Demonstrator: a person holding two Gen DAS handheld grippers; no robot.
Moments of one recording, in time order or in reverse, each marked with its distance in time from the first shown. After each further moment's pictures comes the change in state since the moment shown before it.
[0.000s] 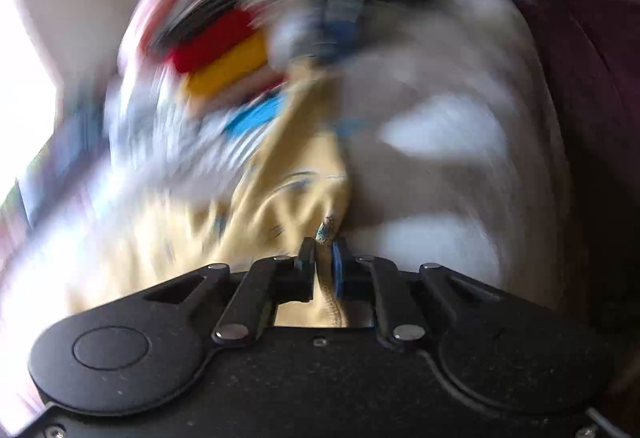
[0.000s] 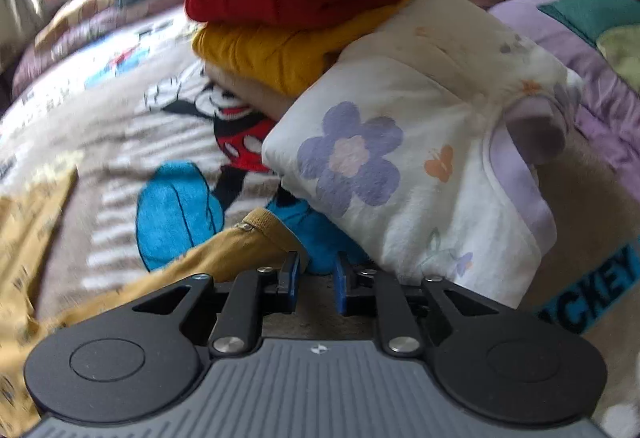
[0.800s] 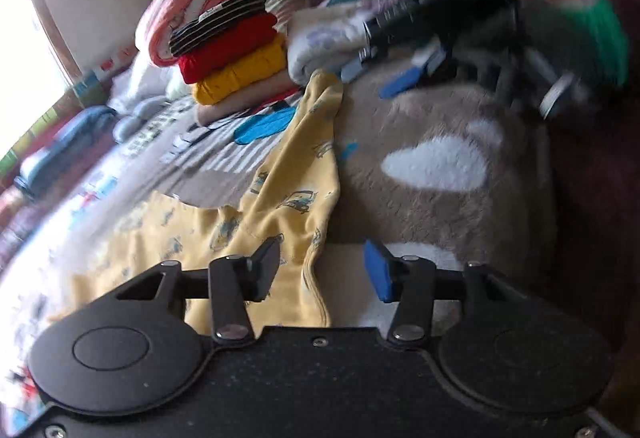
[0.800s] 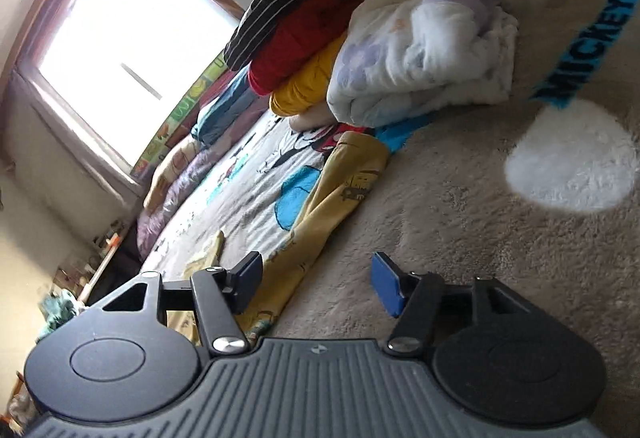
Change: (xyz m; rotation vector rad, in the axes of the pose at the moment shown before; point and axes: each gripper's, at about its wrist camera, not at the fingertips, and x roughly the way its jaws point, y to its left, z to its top) left arm -0.009 -0.070 0.000 0.334 0.000 0.176; right arm -0.049 -0.022 -0.135 0.473 -0.273 0.453
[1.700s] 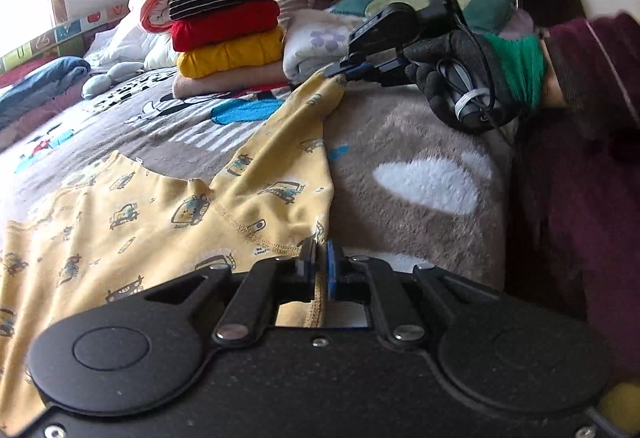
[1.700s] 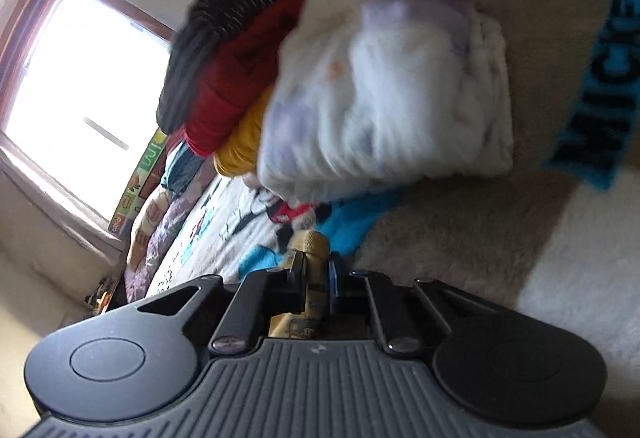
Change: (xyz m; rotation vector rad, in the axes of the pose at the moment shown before) left arm 0.003 0.045 -0.024 -0.305 -0.087 -0.253; right arm 0.056 -0.022 0.054 0.105 -0.088 -0.062
